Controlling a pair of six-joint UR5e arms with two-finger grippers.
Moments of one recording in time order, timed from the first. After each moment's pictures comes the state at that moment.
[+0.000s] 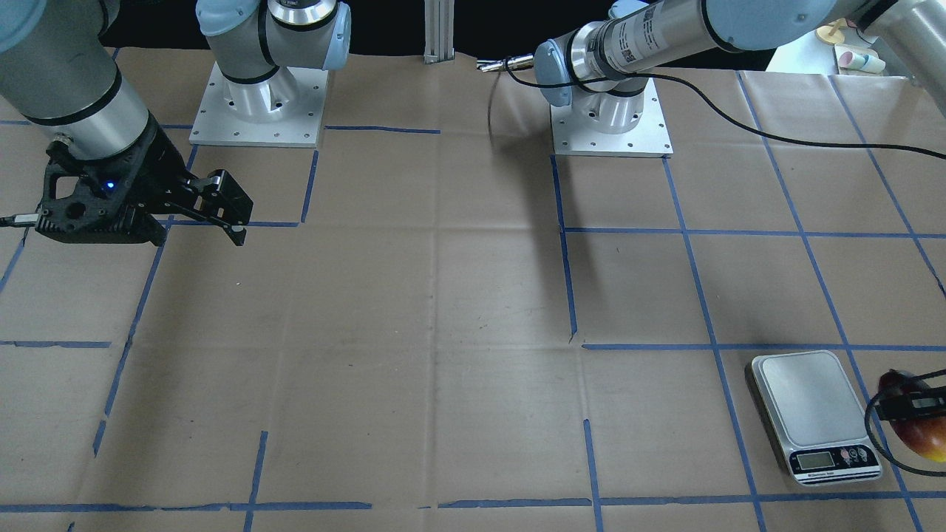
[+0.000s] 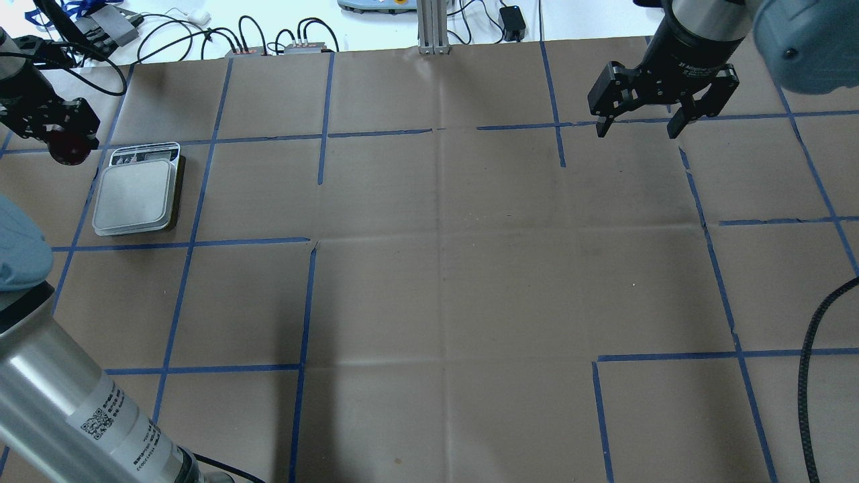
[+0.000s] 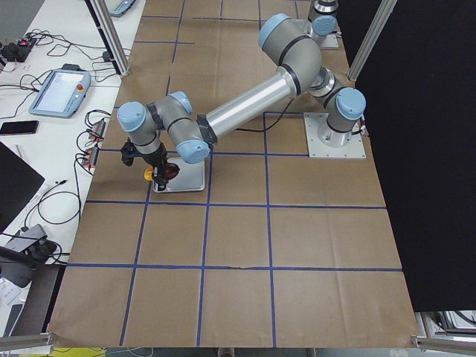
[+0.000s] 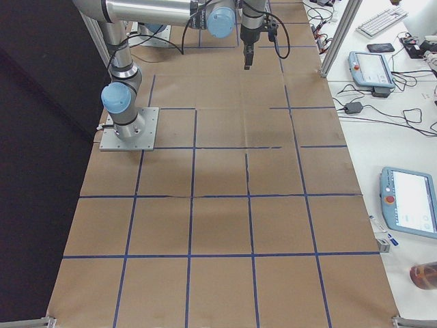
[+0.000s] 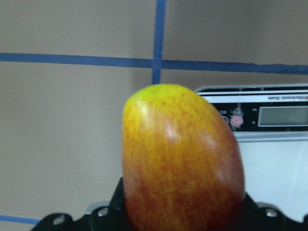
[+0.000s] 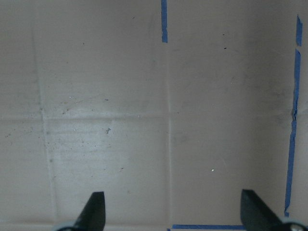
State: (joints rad) left arm -1.06 -2.27 -1.14 -1.38 1.66 0.42; right arm 1.50 -1.47 1.53 -1.63 -1.50 -0.04
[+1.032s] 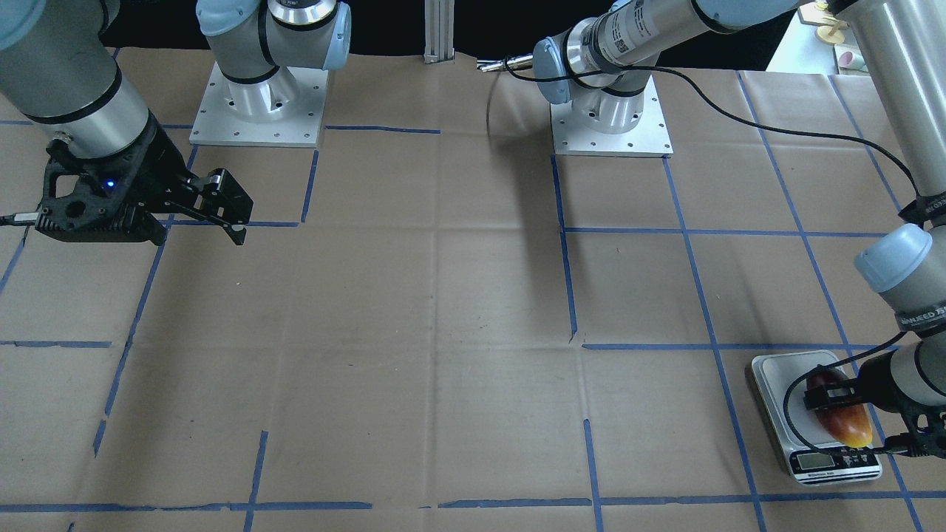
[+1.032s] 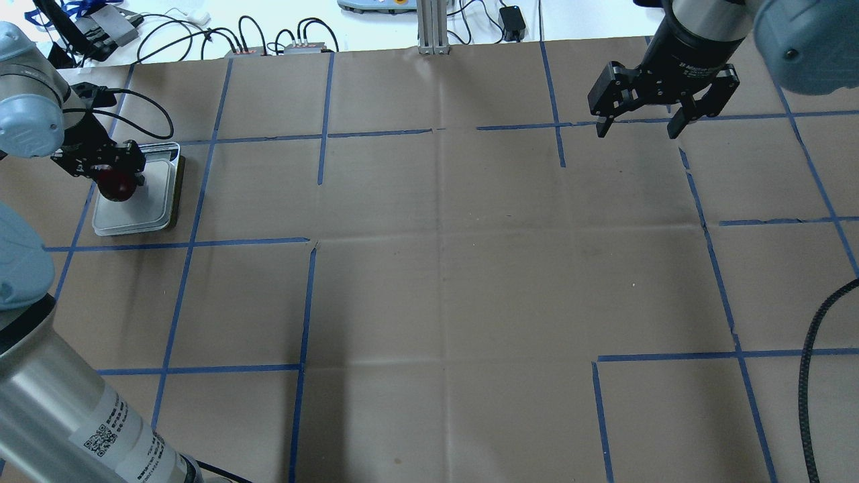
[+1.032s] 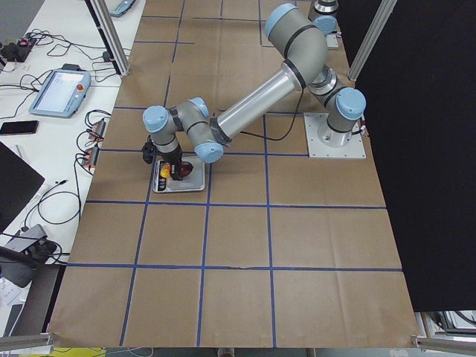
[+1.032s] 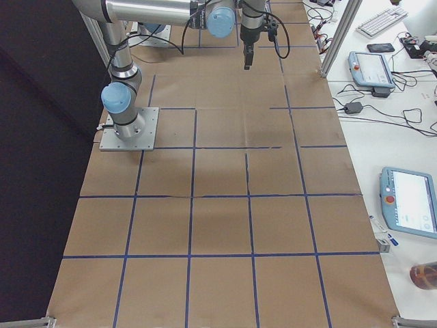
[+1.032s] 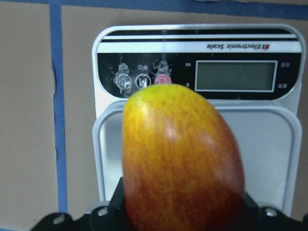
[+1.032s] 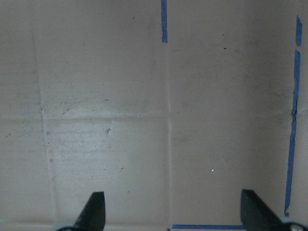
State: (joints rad) left arm -1.08 -2.23 -1.39 -1.15 1.67 0.40; right arm 1.50 -1.47 1.53 -1.63 -1.50 -0.04
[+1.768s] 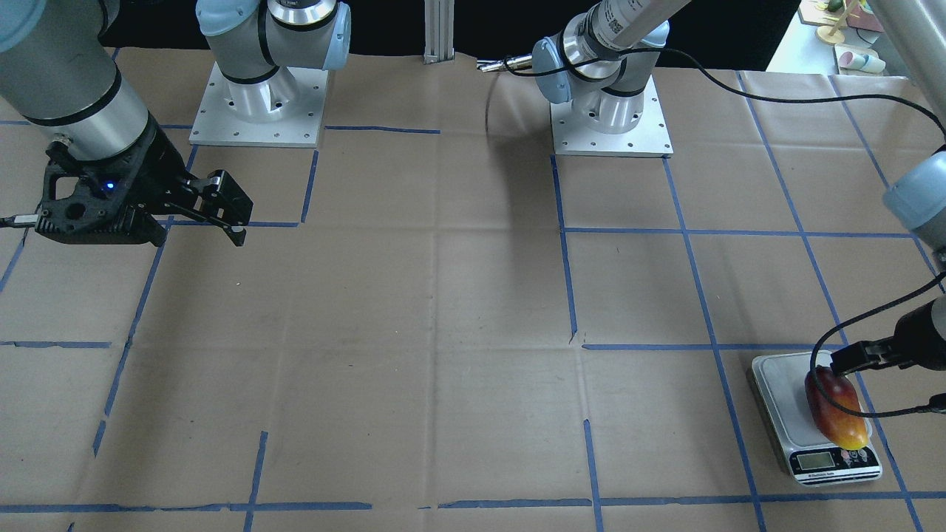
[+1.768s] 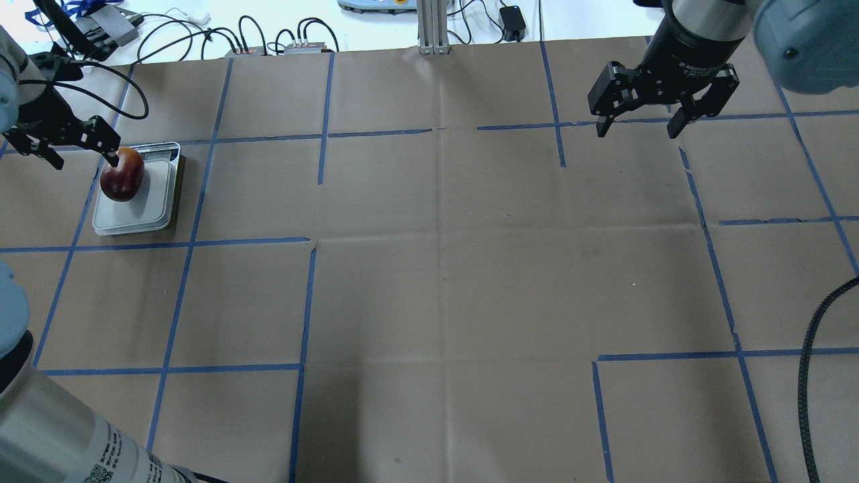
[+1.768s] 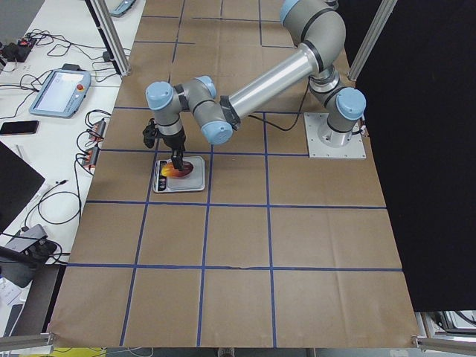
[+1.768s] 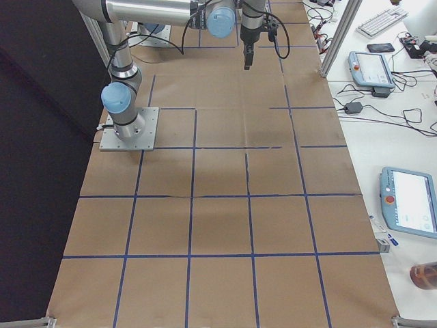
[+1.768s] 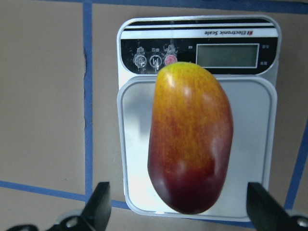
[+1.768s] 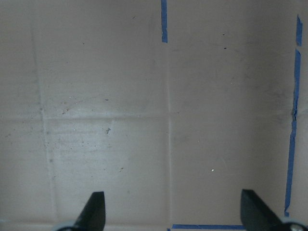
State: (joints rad) left arm -1.09 -2.03 -1.40 -1.28 1.70 0.40; right arm 1.50 -1.47 1.53 -1.63 -1.50 -0.04
